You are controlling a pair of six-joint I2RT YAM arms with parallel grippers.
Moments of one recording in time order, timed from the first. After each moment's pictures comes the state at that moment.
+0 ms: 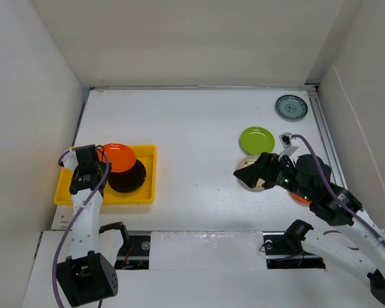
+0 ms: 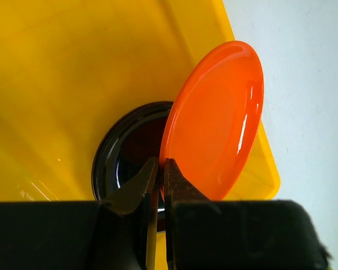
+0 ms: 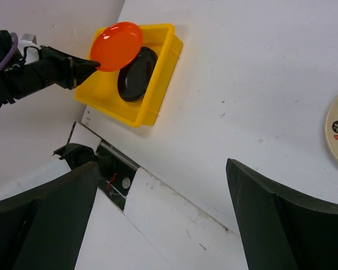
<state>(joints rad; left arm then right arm) 0.23 0.86 0.65 -0.59 -0.20 -0.93 0.74 0.61 0.87 -0.56 -0.05 0.73</state>
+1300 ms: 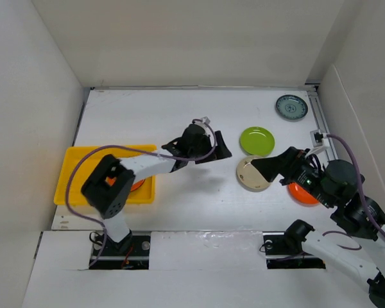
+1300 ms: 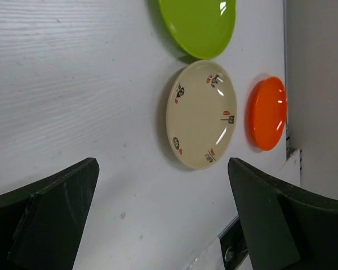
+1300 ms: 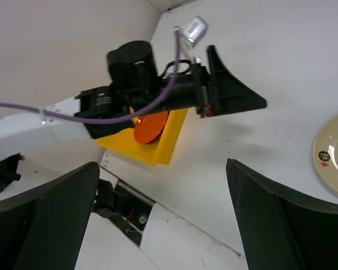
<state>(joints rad) -0.73 1.61 1.00 0.04 0.16 -0.84 0.71 0.53 1.00 -0.60 0.06 0.75</state>
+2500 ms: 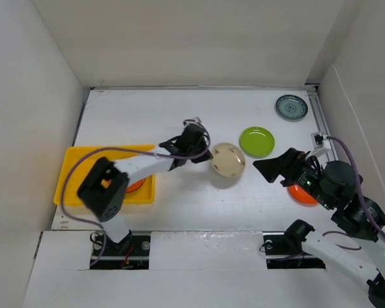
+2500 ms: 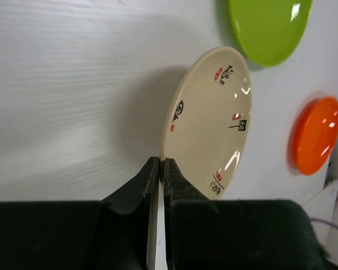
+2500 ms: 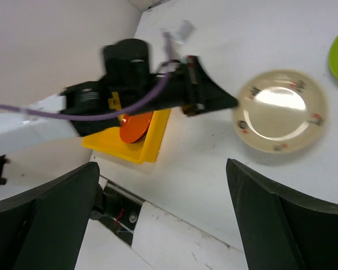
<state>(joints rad) -0.79 1.78 1.12 -0.09 0.04 -0.88 0.70 0.51 1.01 -0.69 0.11 0.75</state>
